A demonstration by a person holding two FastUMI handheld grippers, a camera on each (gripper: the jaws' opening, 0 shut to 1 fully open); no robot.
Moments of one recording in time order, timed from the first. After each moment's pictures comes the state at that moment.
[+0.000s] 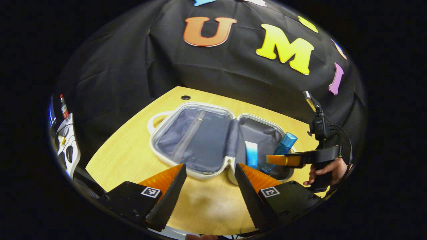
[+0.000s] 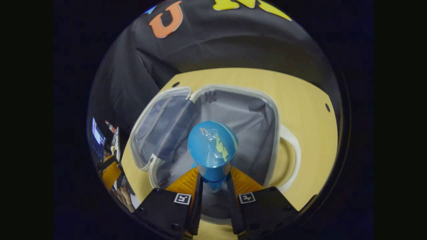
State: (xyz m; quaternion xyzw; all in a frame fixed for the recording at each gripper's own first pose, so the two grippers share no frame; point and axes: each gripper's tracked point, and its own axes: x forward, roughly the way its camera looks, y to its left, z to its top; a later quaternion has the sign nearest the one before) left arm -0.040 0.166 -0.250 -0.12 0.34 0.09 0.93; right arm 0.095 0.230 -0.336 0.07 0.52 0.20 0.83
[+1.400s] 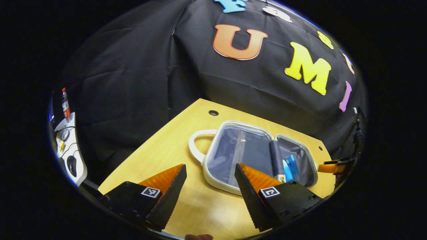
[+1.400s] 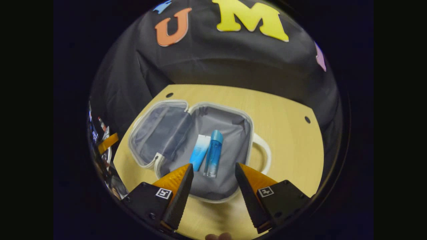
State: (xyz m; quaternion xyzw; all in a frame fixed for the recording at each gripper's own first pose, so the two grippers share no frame) left arm -0.001 0.326 -0.265 -0.15 0.28 0.10 0.94; right arm 0.061 0.193 -0.230 -0.01 0.41 0.16 0.90
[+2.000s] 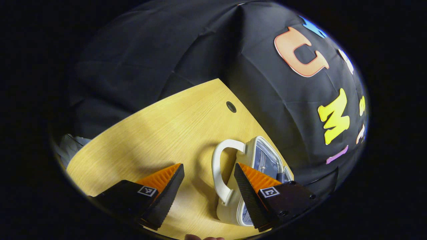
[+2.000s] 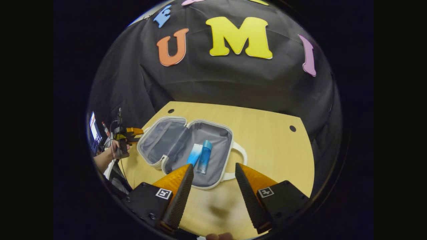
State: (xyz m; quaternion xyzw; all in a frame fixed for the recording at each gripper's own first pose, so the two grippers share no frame) left arm 0.108 0.381 -0.362 -0.41 0.33 0.05 0.85; right arm 0.030 0.139 -0.174 0.02 0.38 0.13 0.92
